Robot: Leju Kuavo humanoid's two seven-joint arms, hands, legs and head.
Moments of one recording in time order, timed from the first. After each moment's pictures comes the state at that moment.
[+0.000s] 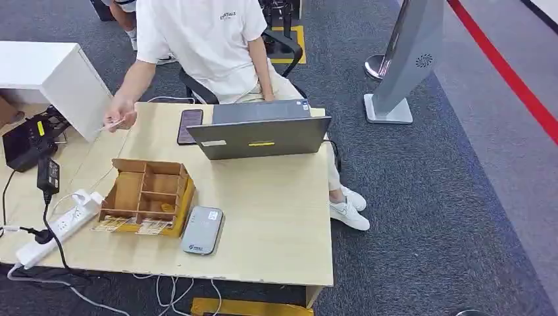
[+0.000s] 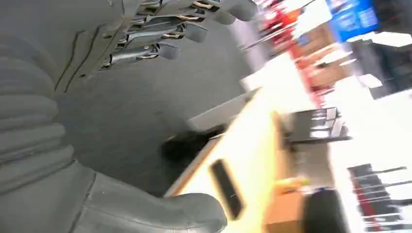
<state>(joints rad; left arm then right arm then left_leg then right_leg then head) 0.13 -0.20 0.80 -1.79 -0.01 0.37 -0.33 -0.06 0.26 -0.81 -0.20 1.00 -0.25 0.06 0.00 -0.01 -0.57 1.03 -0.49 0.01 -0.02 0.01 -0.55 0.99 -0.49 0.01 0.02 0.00</state>
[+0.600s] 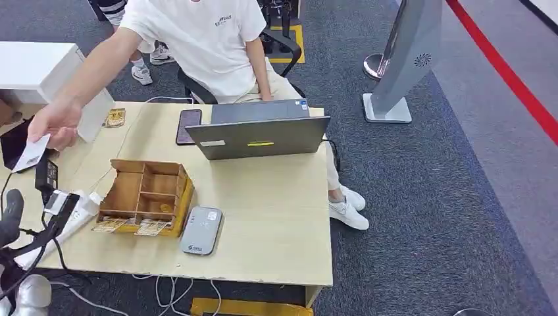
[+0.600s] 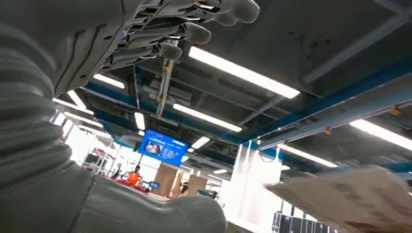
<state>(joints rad) -0.11 0.13 0.29 -1.51 -1.33 0.65 -0.08 -0.07 0.26 -0.75 -0.20 1.07 -0.25 0.09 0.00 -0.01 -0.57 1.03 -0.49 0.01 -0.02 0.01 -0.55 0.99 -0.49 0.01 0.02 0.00</state>
